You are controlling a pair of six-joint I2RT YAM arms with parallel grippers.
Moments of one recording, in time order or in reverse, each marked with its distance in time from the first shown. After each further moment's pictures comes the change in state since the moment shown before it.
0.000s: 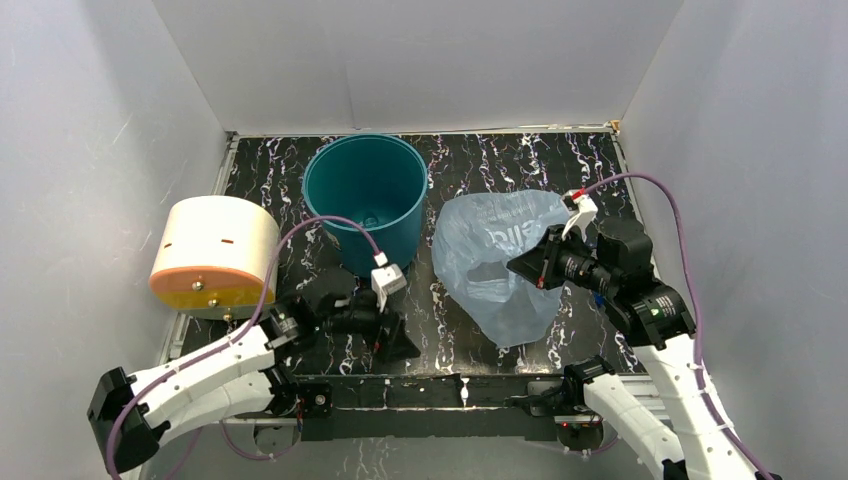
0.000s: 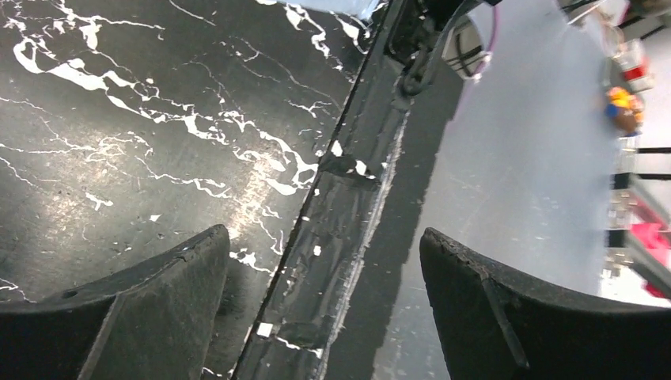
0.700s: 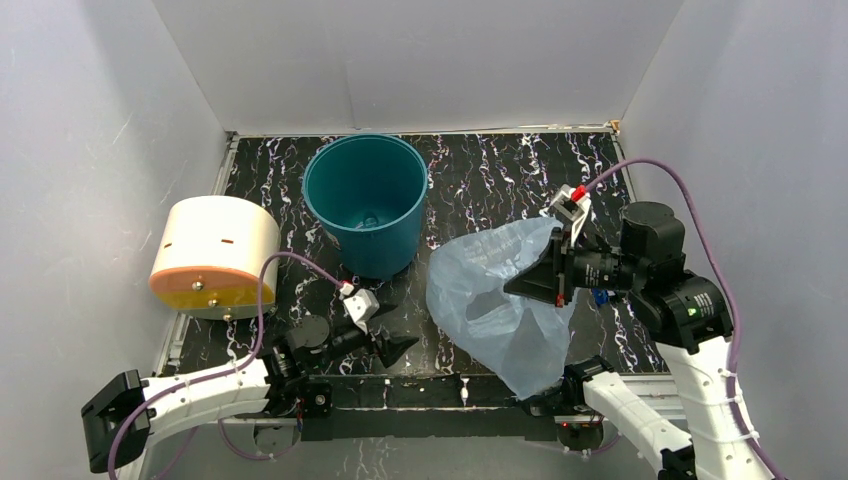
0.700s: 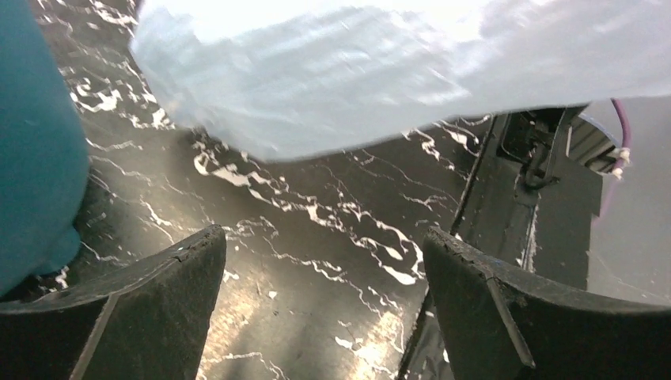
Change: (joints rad) left arm -0.196 -0.194 -0.517 0.764 -0.511 0.130; right arm 0.000 0.089 0.311 -0.275 -0.404 -0.173
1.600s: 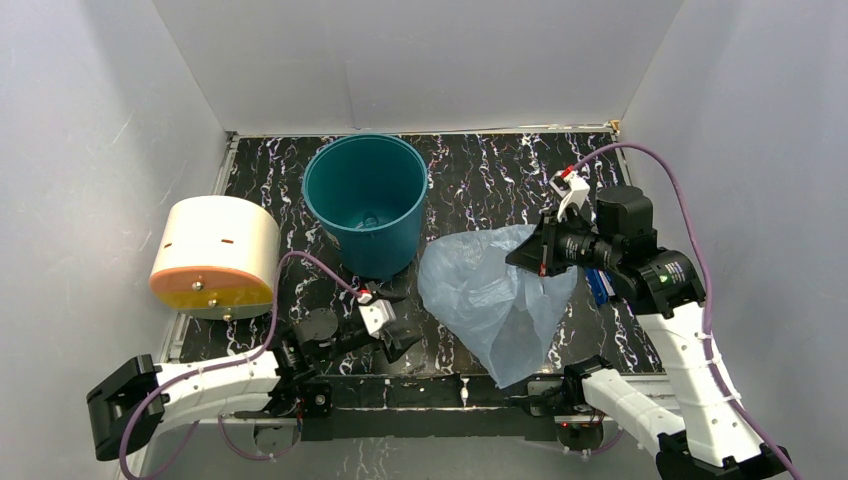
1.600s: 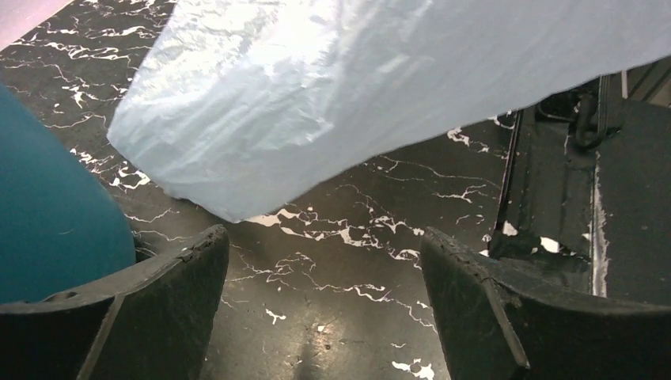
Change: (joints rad) left arm -0.002 0.126 0.053 0.089 0.064 0.292; right arm 0.002 0.093 -0.031 0.016 0.328 0.080
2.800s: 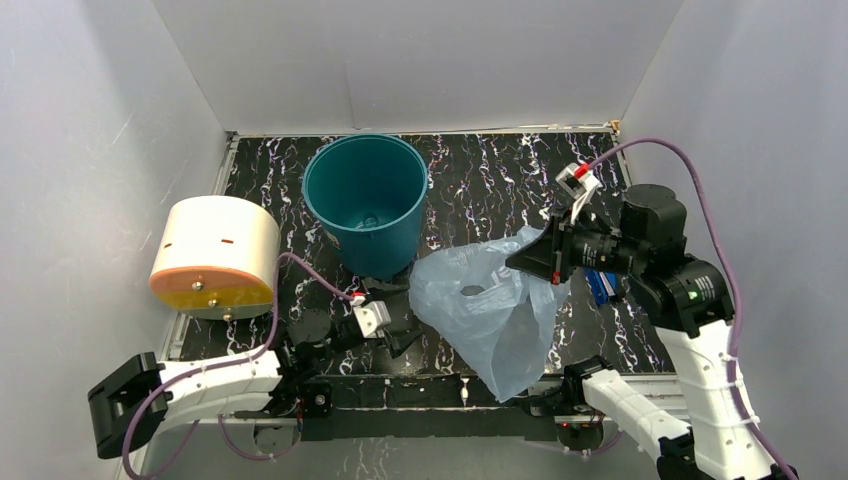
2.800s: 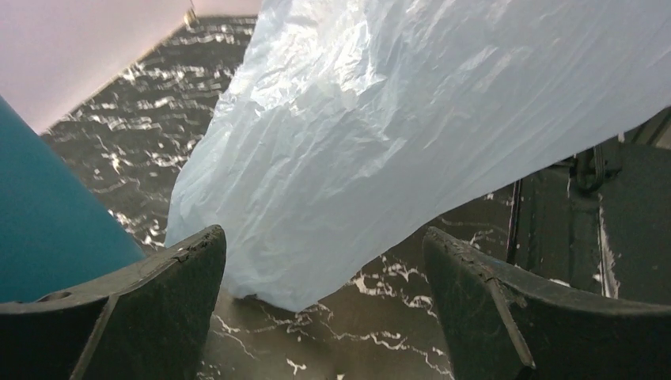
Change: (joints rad) left arm 0.000 0.025 0.000 0.174 0.019 0.060; right arm -0.001 -0.028 0.139 -0.023 -0.191 -0.071
